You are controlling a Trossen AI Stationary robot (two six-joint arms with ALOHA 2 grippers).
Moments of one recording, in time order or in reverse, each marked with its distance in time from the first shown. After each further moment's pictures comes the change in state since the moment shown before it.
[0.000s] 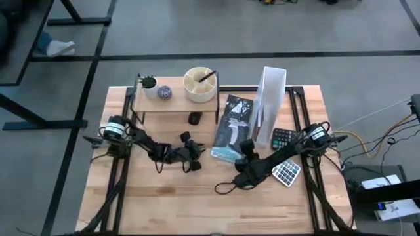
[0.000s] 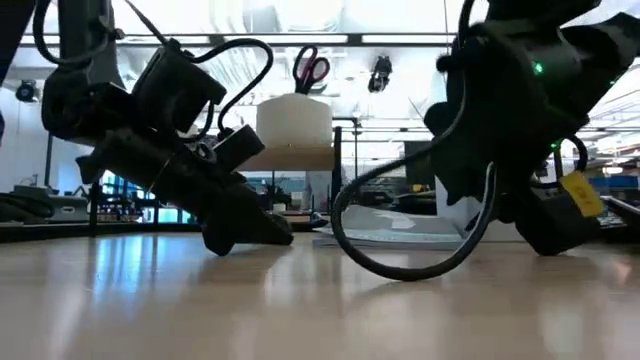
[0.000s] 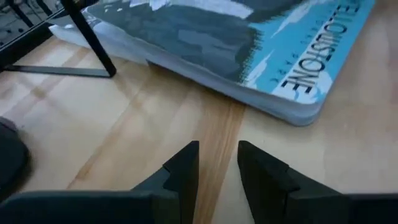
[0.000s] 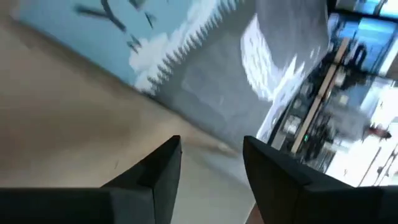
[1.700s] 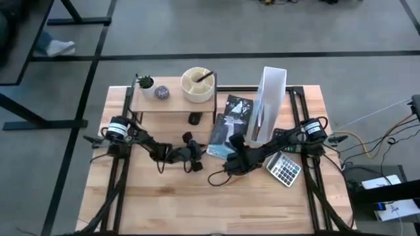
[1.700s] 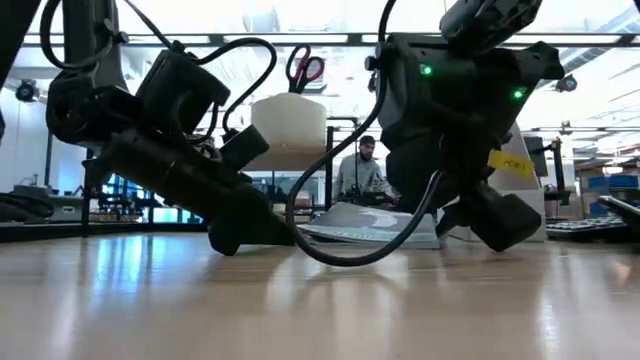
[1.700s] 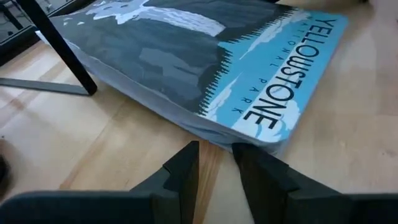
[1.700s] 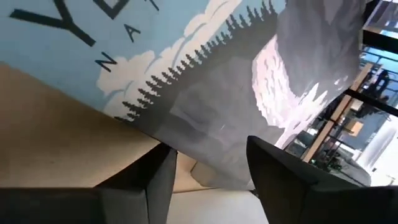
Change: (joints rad) left arm -0.001 0.030 0.013 -0.020 0.032 0.005; right arm -0.134 -0.021 0.058 0.112 -0.054 -0.248
